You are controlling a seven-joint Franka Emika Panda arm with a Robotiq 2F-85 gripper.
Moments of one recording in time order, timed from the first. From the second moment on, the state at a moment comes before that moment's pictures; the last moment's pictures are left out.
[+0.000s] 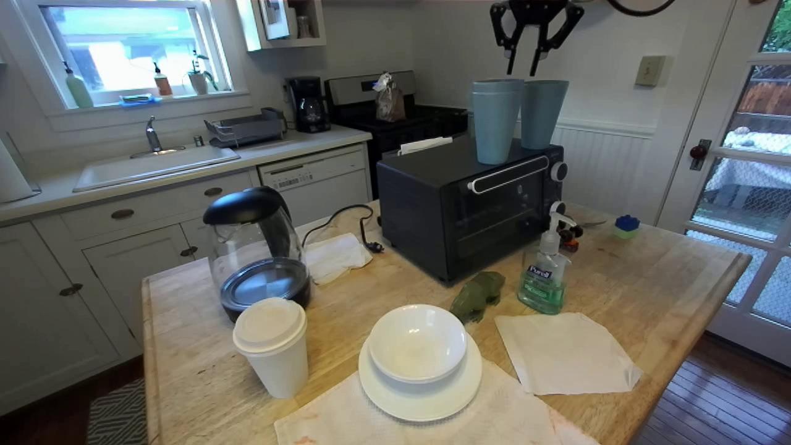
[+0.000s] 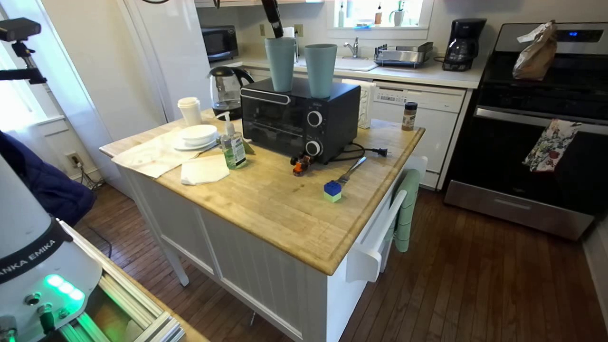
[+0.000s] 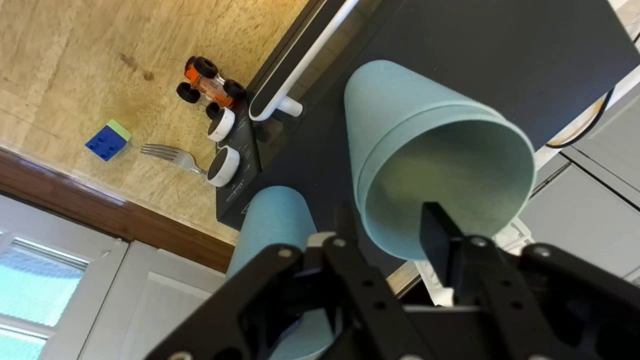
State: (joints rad) arm -0.07 0.07 -0.04 -1.76 -0.14 2.09 0.94
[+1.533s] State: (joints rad) arm -0.13 0.11 -0.18 -1.70 -0.15 2.12 0.98
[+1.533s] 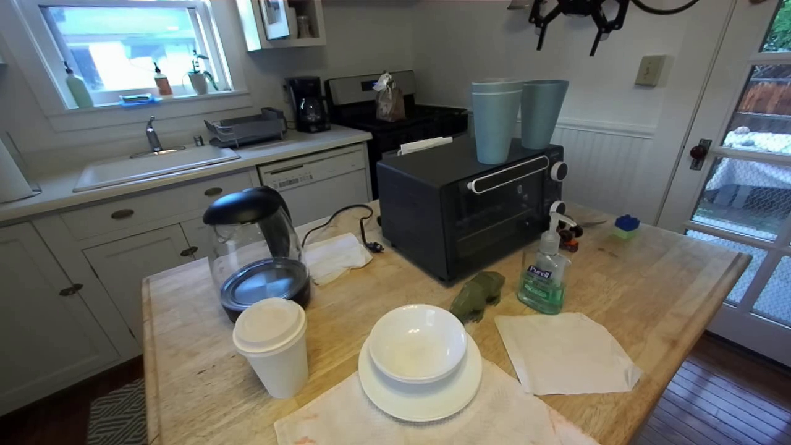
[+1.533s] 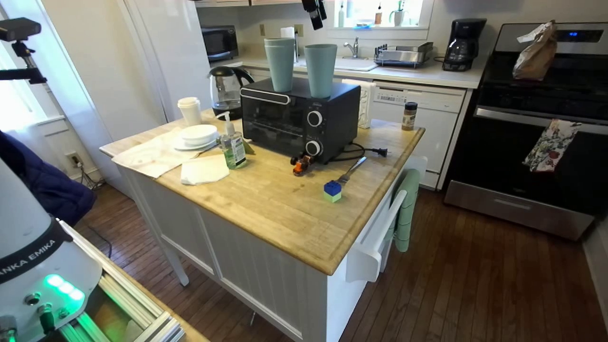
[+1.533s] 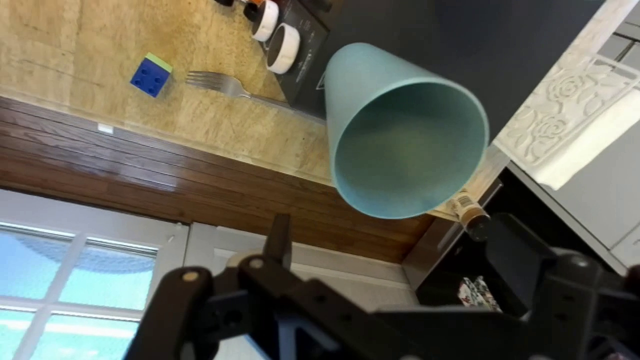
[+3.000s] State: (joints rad) arm -0.15 0.35 -0.19 -1.45 0.04 1.82 0.87
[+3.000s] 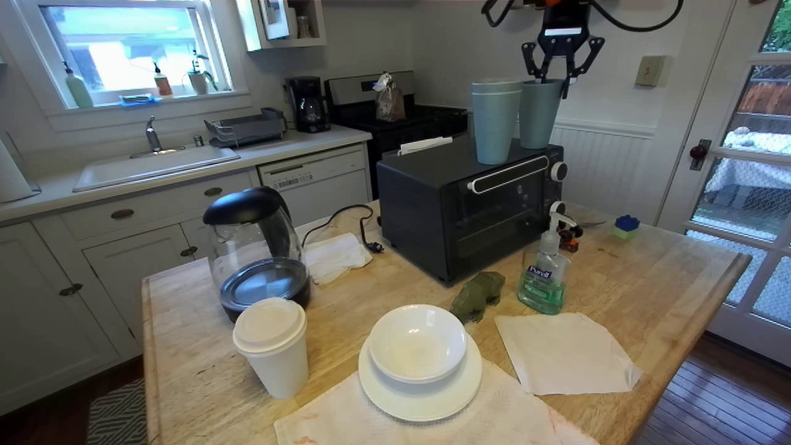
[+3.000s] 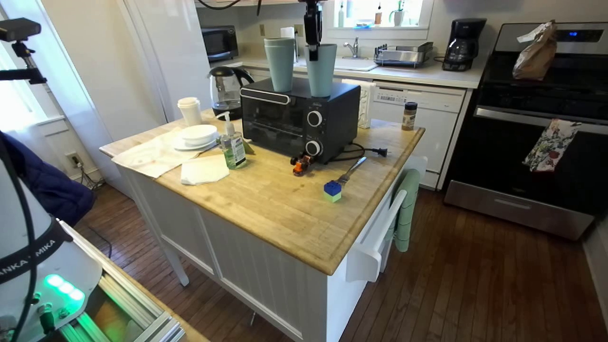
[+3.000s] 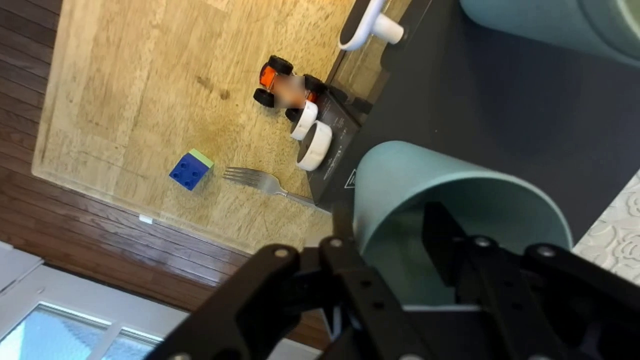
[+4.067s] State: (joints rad) arm -0.17 0.34 -0.20 -1.36 0.08 1.77 0.93
